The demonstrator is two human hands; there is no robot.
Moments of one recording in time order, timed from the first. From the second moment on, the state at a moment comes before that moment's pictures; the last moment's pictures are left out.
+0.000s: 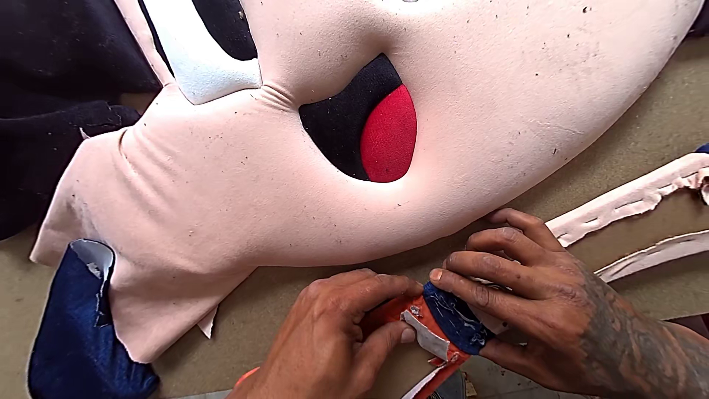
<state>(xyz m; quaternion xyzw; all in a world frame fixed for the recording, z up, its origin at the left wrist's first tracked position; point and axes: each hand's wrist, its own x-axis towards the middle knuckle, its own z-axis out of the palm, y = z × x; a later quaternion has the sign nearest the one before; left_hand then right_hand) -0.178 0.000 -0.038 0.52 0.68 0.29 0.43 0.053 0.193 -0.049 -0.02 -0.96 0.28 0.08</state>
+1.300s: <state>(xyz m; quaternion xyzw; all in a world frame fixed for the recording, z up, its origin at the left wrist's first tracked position) -0.173 0.003 -0.038 0.50 0.69 0.29 0.43 0.047 0.192 -0.048 -0.01 -0.96 0.28 0.08</state>
